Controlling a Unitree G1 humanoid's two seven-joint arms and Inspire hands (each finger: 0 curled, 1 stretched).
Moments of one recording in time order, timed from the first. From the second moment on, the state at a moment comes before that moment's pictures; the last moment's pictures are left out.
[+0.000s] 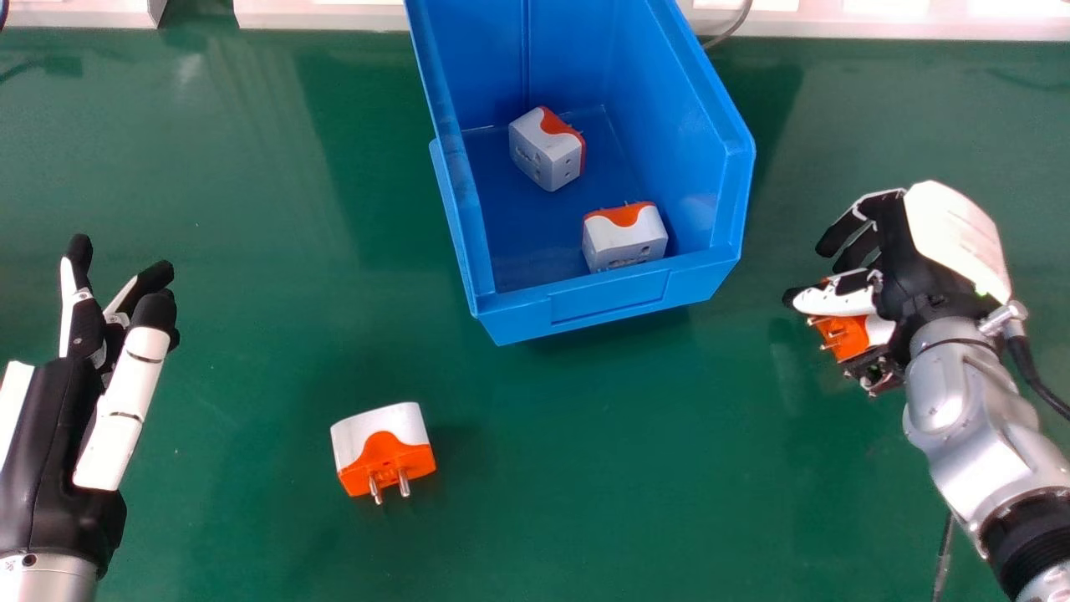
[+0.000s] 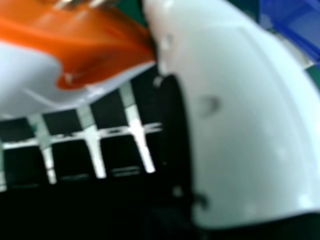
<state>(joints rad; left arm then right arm) 0.29 0.25 0.36 -0.01 -0.16 -0.29 -0.23 -0.56 -0.39 0.23 0.85 -0.51 0.05 -0.32</state>
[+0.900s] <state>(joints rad) 0.29 0.25 0.36 -0.01 -0.16 -0.29 -0.23 -0.44 -0.43 0.29 0.58 -0.63 0.31 -0.17</state>
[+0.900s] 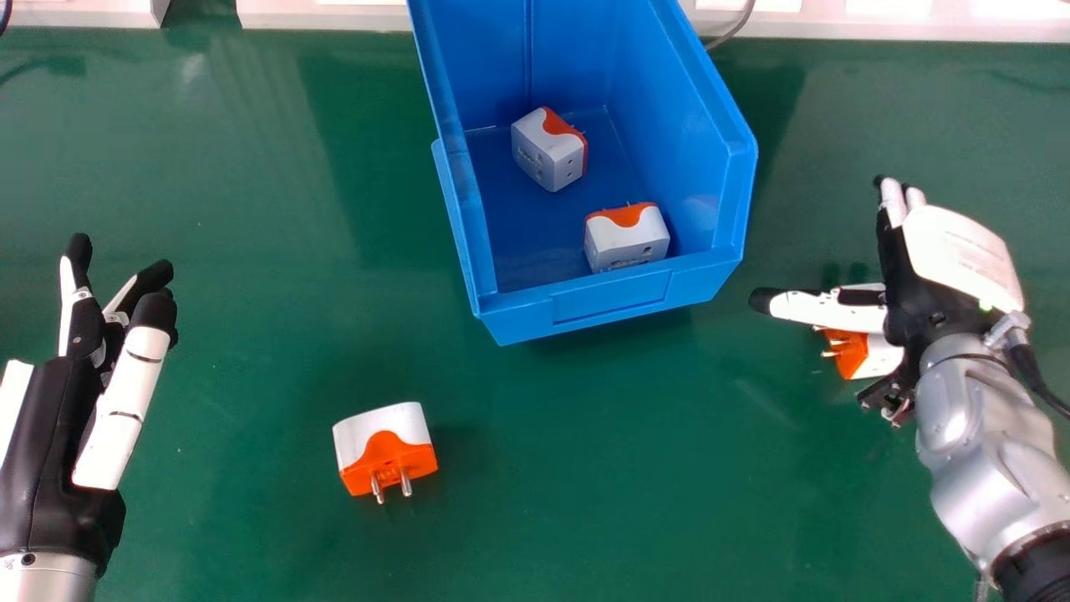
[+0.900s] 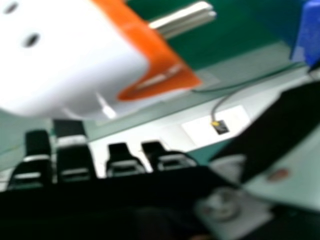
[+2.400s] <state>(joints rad) 0.29 0.26 0.37 -0.02 -0.16 -0.27 -0.24 -0.48 -0.40 0.24 0.72 -0.56 0.26 -0.28</state>
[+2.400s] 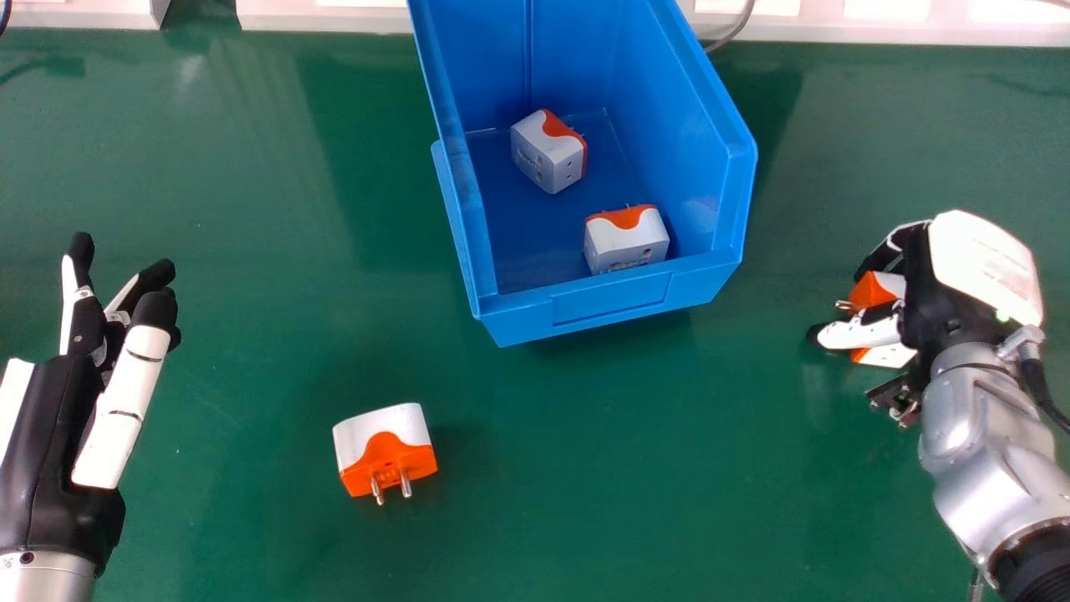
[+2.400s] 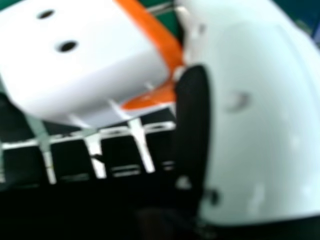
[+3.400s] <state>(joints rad) 0.29 0.26 0.37 -0.02 -0.16 -0.27 -0.24 0.04 -0.40 0.10 -0.19 -0.53 0.23 -0.19</state>
